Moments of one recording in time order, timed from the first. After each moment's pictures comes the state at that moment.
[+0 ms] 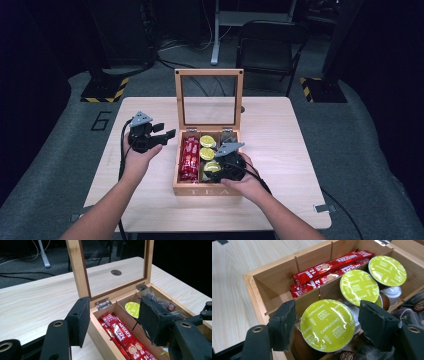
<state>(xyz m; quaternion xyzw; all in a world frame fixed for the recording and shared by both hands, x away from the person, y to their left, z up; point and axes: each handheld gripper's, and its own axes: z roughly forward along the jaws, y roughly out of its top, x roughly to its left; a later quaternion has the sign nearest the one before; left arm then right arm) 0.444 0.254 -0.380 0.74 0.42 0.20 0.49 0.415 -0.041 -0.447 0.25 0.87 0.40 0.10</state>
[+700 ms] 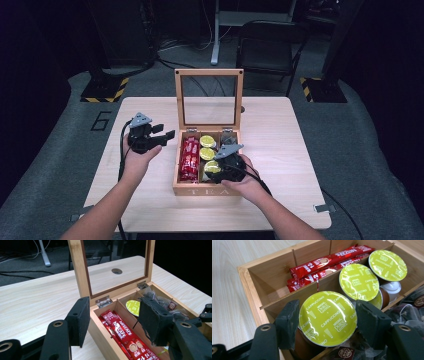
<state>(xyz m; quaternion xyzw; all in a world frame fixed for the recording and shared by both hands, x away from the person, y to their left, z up) 0.444 0.254 -0.383 0.74 0.42 0.20 0.49 0.415 -0.043 -0.452 0.25 0.88 0.39 0.11</state>
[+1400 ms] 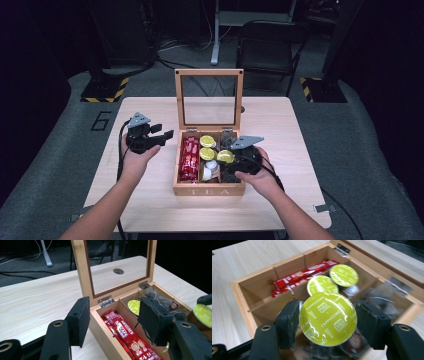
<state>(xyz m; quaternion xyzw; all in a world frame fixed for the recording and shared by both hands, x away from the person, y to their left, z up) 0.443 0.258 -0.383 0.73 0.43 0.20 0.49 0.419 -0.086 -0.421 0.28 0.85 0.42 0.15</state>
